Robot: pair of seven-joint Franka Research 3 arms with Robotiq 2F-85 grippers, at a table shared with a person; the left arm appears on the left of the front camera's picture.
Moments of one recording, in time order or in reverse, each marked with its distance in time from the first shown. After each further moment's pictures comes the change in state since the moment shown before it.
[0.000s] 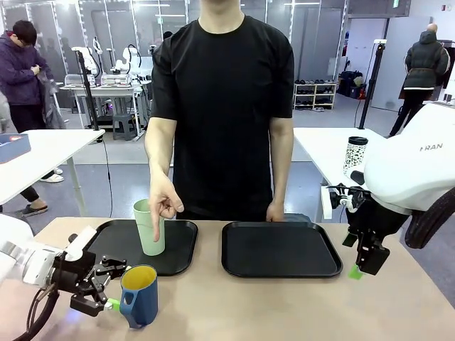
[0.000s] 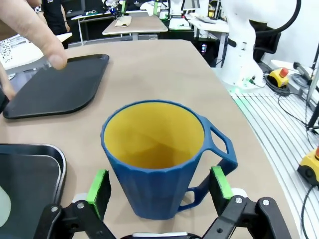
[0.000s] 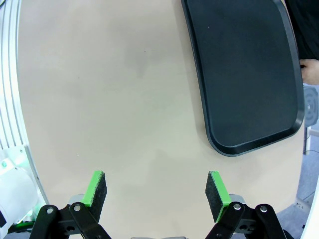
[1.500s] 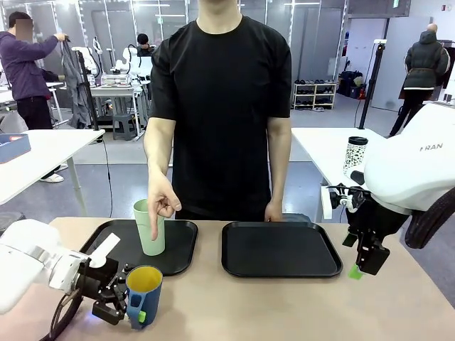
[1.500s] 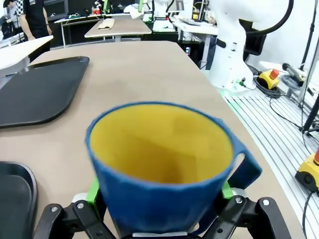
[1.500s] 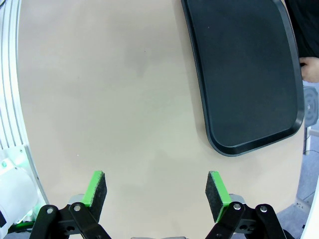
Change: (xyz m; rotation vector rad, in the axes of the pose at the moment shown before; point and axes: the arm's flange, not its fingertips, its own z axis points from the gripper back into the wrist) left arm -0.012 0.005 -0.052 -0.091 -0.022 0.020; right arm 0.000 0.000 0.000 0.000 0.000 0.000
